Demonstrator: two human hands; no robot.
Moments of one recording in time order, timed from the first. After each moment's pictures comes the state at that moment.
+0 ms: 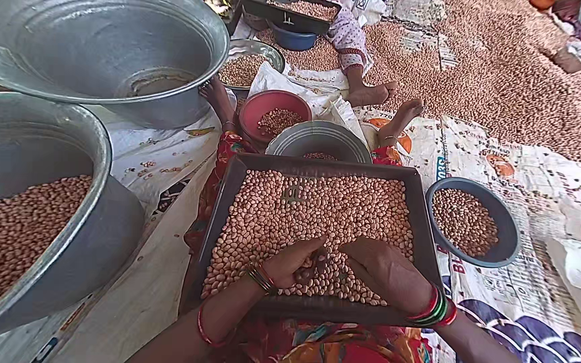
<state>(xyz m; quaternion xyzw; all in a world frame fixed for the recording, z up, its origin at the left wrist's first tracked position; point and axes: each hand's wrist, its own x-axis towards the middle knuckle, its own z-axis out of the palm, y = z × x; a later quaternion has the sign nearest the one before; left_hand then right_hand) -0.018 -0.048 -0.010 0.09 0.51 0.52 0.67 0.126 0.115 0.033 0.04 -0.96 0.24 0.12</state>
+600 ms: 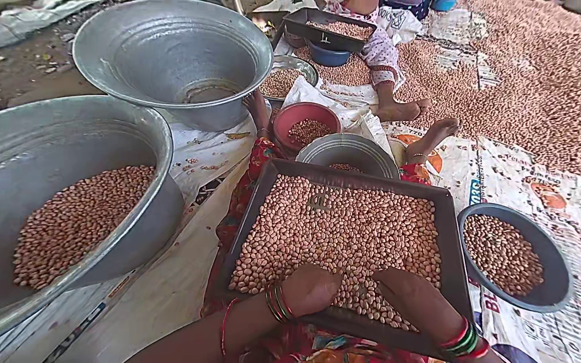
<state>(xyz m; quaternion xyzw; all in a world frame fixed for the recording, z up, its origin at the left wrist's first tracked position) -0.001 -0.057 0.003 0.55 0.73 0.01 0.41 0.130 0.120 0.044 -0.10 -0.94 0.21 -0.26</state>
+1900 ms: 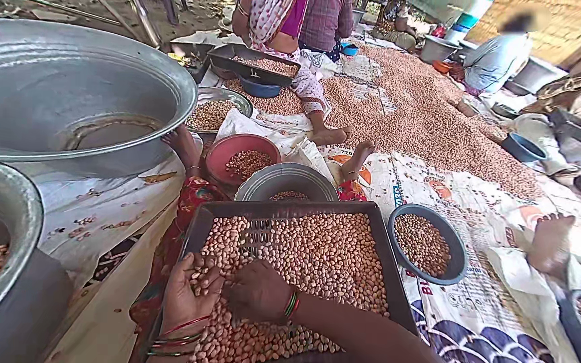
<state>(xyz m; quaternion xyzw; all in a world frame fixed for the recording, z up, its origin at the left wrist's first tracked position) -0.080 -0.084 -0.009 -0.11 0.42 0.88 0.18 -0.004 0.040 -0.056 0.16 -0.95 0.27 0.06</state>
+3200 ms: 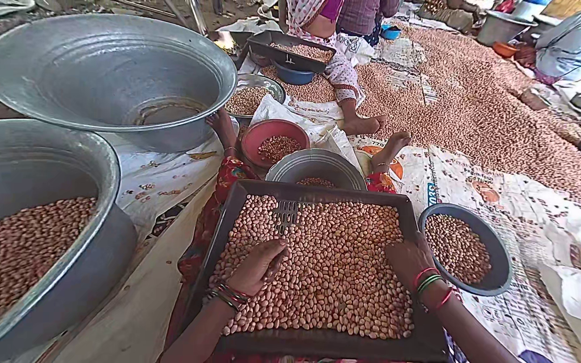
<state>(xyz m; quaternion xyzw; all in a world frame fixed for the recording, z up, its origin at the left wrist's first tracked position) -0.058 -0.072 -0.006 0.02 0.61 0.64 0.46 0.100 0.175 0.054 -0.27 -0.89 -0.01 -0.36</state>
